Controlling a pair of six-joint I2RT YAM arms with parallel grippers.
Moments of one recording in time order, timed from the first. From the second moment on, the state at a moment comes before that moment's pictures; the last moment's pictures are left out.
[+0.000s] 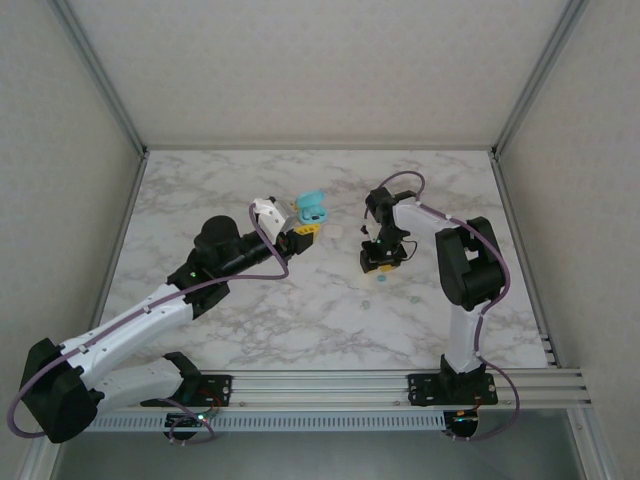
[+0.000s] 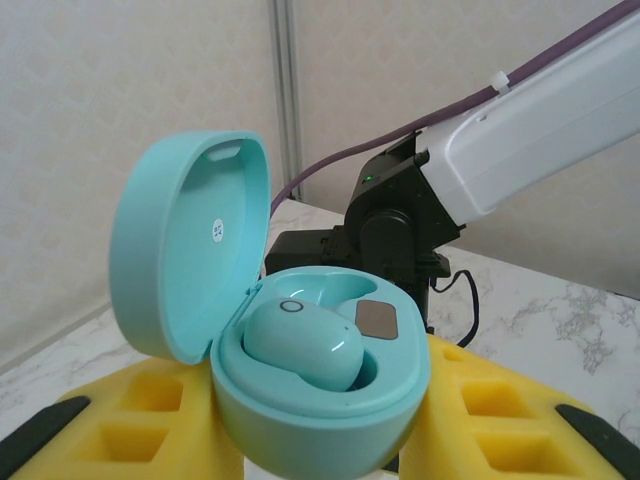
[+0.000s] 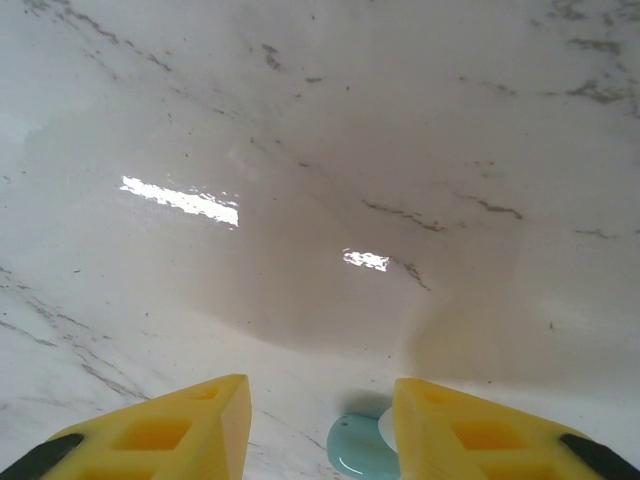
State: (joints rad) left arm -0.74 1.07 0.77 0.28 0.26 0.05; right arm 0.43 1.96 1.35 -1.01 -0.19 0.09
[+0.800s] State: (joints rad) left arm -0.74 1.07 0.77 0.28 0.26 0.05; right arm 0.43 1.93 1.32 -1.04 -0.15 0.13
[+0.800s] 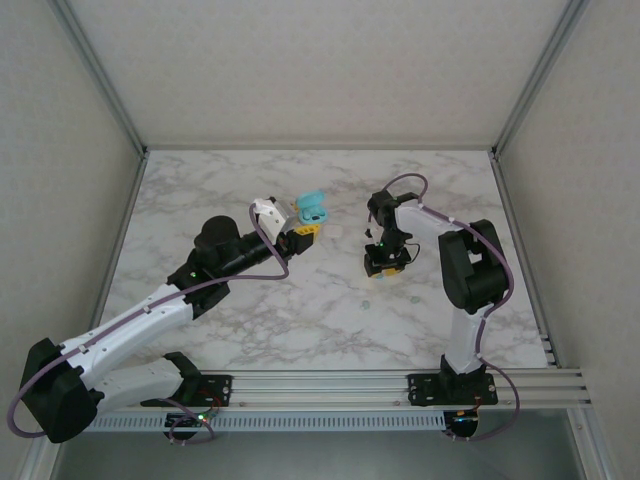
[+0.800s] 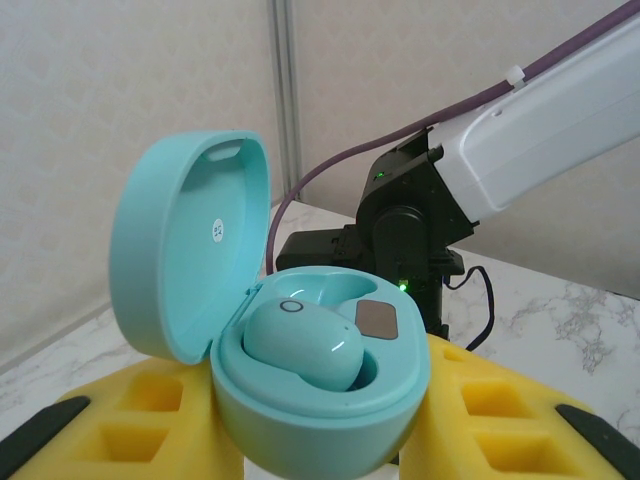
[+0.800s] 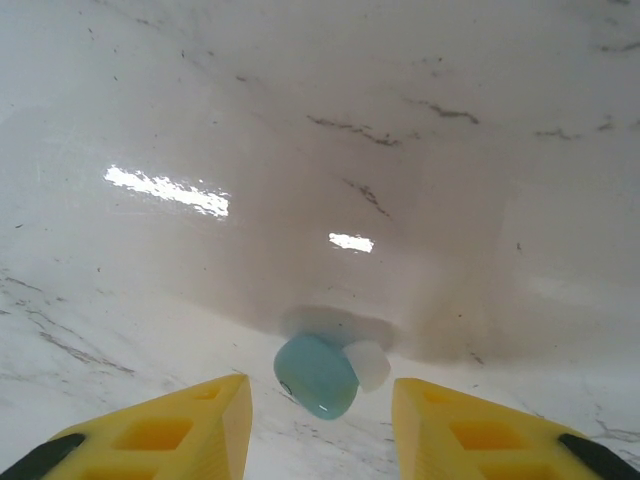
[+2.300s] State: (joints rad) left arm -0.74 1.07 0.77 0.27 0.26 0.05; right arm 0.43 1.96 1.35 -1.05 -0.20 0.04
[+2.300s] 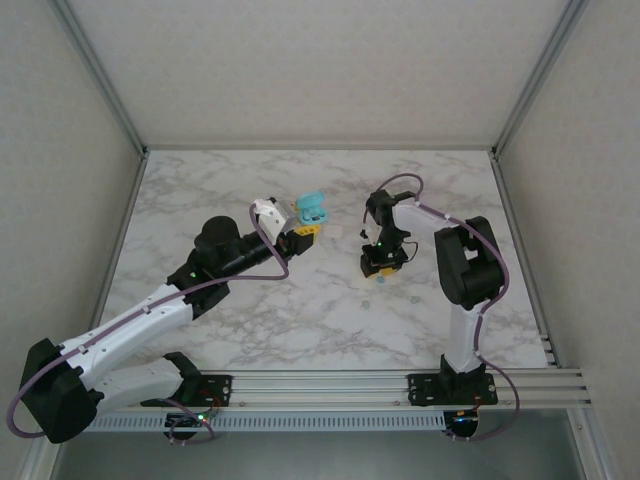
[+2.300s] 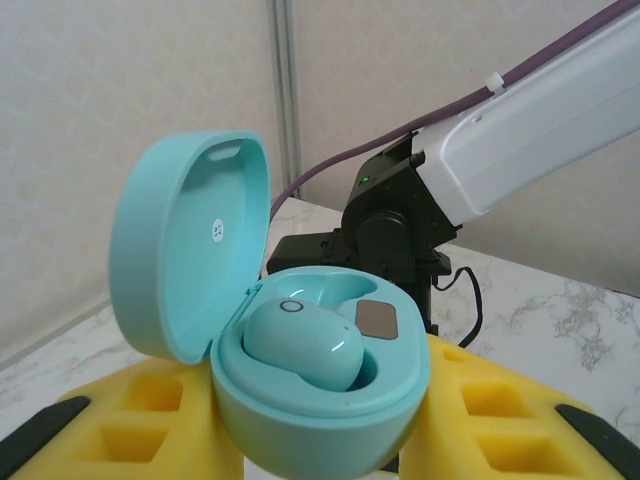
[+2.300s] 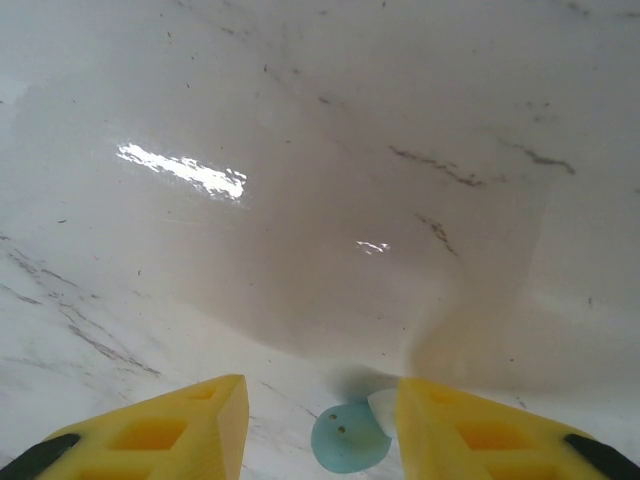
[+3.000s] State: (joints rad) left arm -0.74 1.07 0.77 0.27 0.26 0.05; right arm 0.43 1.94 1.37 -1.07 -0.19 0.04
